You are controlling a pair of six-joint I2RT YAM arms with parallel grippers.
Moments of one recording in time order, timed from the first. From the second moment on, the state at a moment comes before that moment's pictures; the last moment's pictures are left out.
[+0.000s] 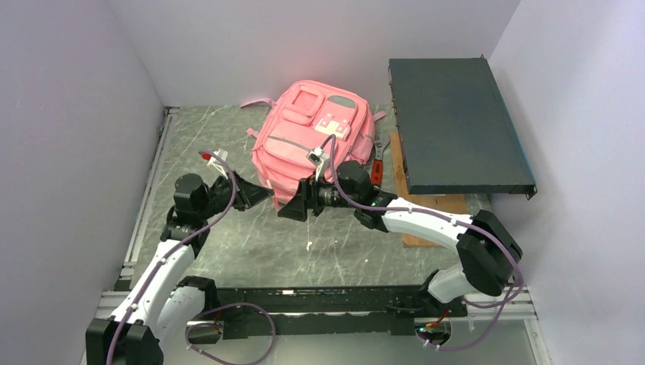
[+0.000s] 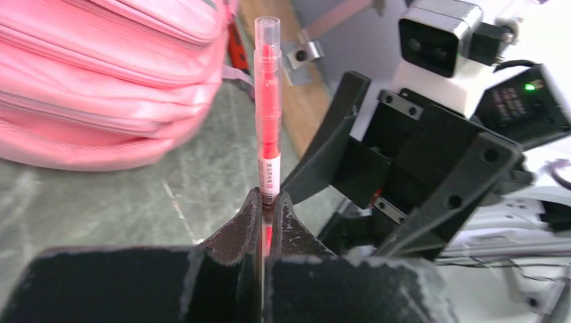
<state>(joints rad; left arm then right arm) -0.14 0.84 0.52 0.11 0.71 -0.71 0.85 1.45 0.87 0.31 -0.50 0.63</state>
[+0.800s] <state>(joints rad) -0.16 0.78 0.38 0.55 0.84 -1.17 0.85 1.45 0.82 0.60 -0.58 0.79</state>
